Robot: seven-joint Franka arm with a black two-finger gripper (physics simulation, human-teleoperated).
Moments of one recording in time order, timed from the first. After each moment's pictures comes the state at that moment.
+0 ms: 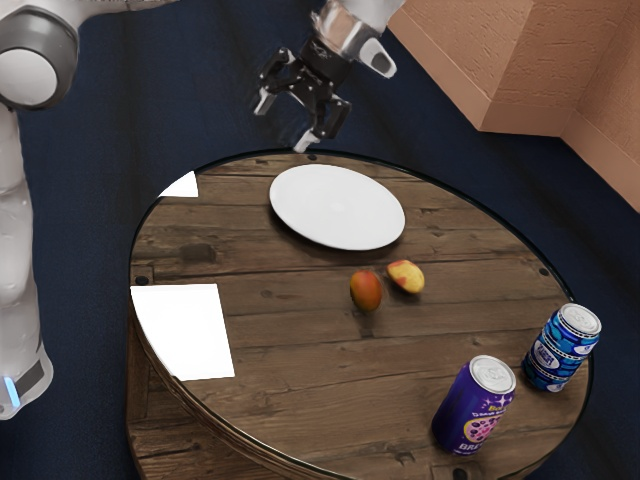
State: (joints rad) arm 0.05 -0.04 -0.06 -1.39 -0.06 1.03 -0.73
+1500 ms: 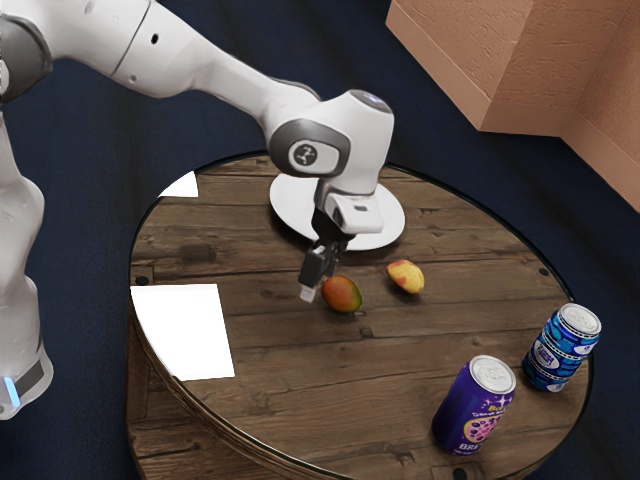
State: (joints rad) arm -0.19 -0.13 0.02 -2.11 -0.13 1.95 0.58
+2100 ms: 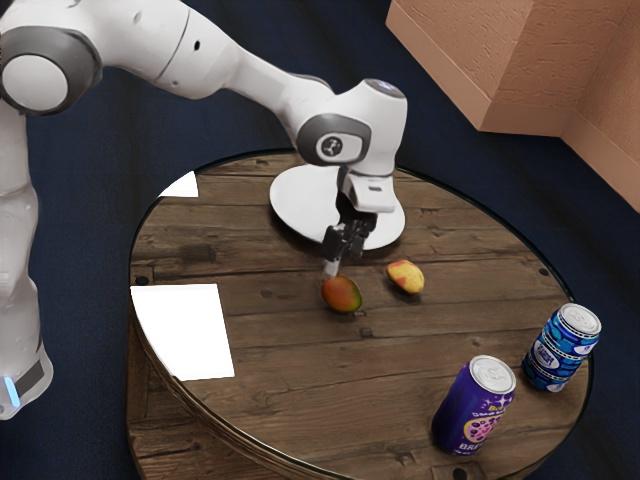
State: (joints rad) arm -0.08 0.02 0.03 -1.98 -0.11 2.02 0.86
